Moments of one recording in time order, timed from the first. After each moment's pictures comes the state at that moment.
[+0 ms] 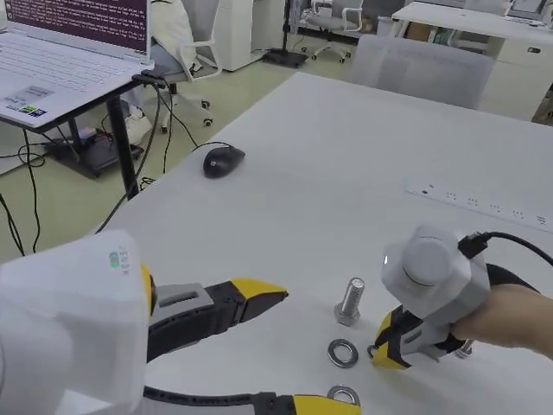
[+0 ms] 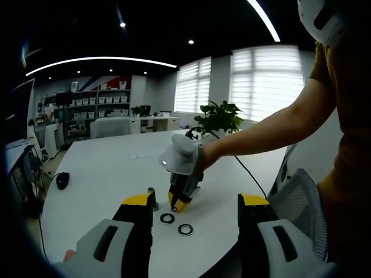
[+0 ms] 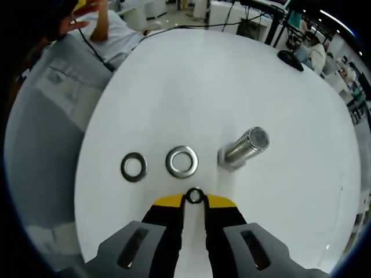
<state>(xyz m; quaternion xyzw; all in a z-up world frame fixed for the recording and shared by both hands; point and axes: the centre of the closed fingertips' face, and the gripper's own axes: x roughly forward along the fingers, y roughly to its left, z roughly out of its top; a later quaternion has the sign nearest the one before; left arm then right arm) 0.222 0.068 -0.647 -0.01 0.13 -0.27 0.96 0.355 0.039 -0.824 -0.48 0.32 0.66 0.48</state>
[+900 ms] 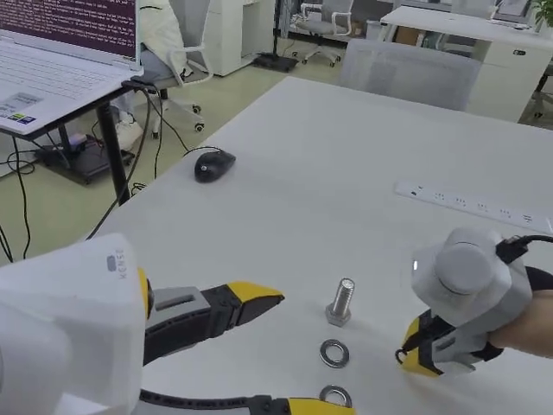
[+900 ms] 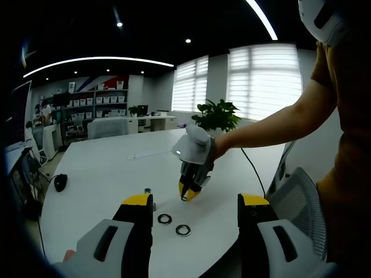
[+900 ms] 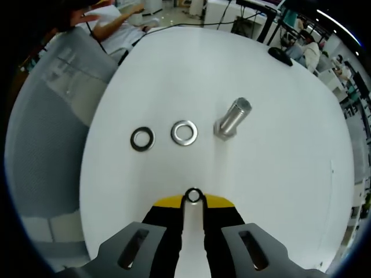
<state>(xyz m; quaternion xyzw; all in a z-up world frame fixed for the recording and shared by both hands) 0.224 0.060 -0.647 -0.01 0.13 -0.28 0.95 0.370 -0.012 -0.803 -0.49 0.32 0.64 0.50</state>
